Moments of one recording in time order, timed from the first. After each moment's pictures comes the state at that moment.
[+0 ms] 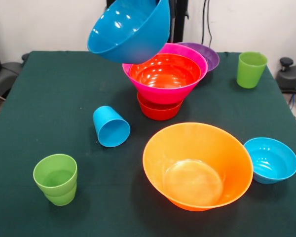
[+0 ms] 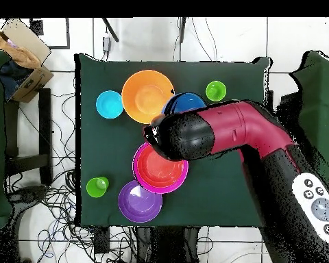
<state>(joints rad) -0.89 -0.94 0.98 1.82 -0.43 0.91 1.59</state>
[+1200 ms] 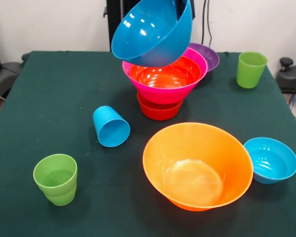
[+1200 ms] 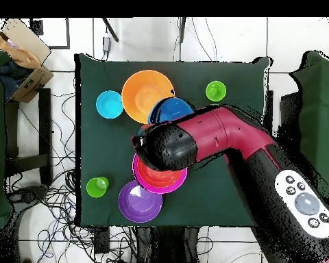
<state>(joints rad) -0.91 -0.92 1.08 1.89 -0.50 0.87 1.59</state>
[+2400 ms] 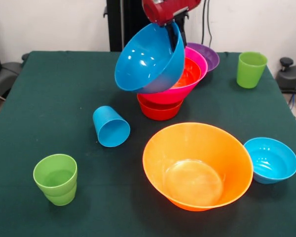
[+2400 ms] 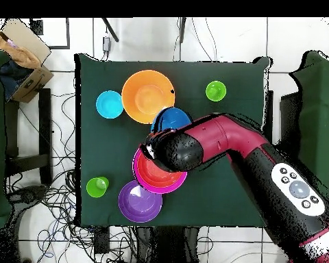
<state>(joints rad) -0.95 -0.74 1.09 1.91 -0.63 0.83 1.59</state>
